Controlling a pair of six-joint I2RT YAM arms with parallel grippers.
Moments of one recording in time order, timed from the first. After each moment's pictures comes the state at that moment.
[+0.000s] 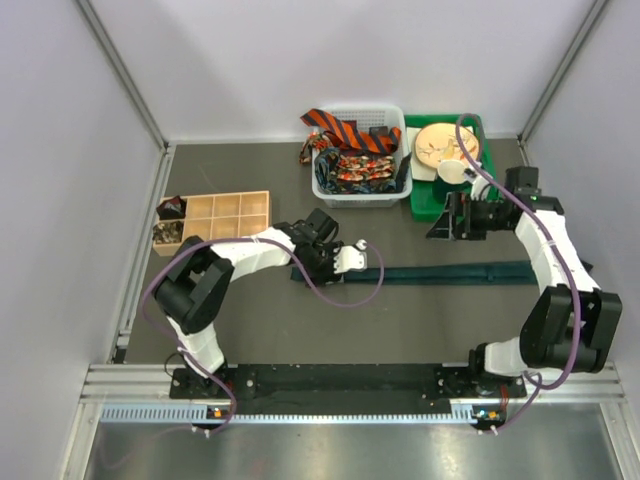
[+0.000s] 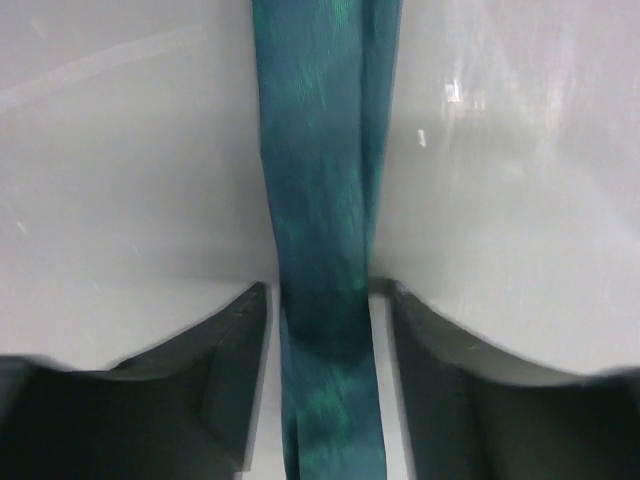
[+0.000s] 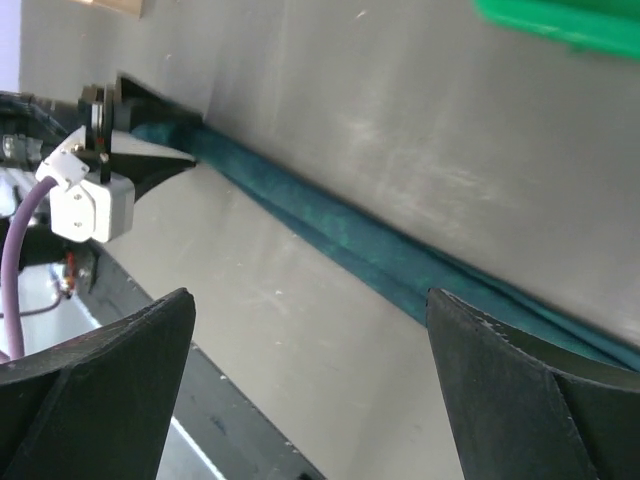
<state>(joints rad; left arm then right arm) -0.72 1.79 1.11 -0.46 0.27 0.81 -0.15 1.39 1.13 -0.81 -0.81 -0.15</state>
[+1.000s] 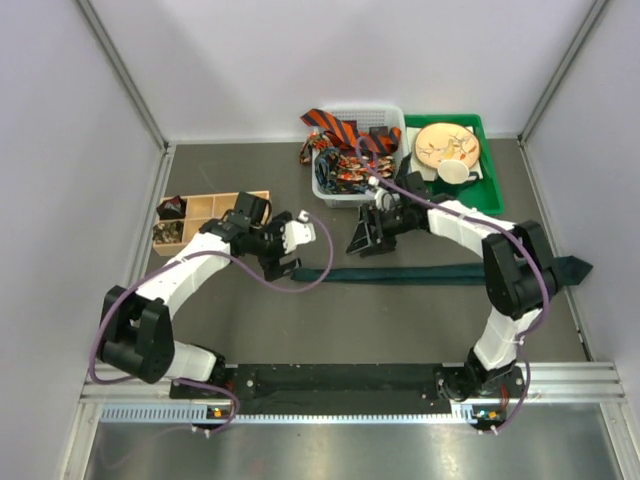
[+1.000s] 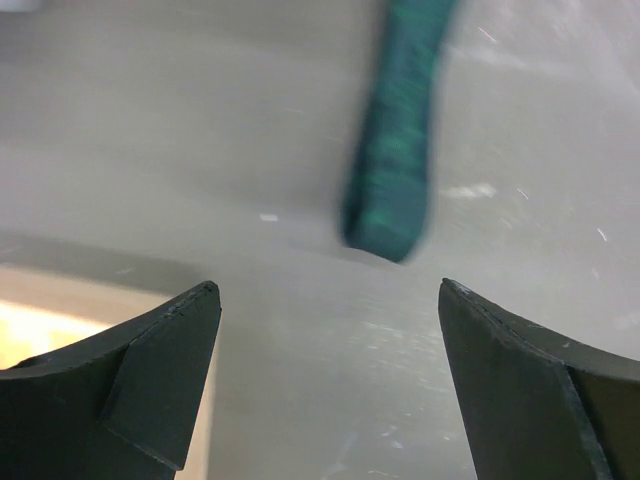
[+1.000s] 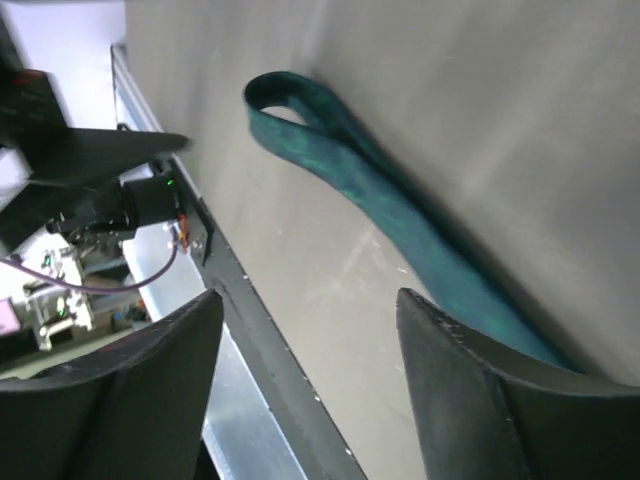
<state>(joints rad) -0.38 1.38 0.98 -0.56 0.47 0.86 0.40 1.77 1.17 -0.39 -0.86 0.34</state>
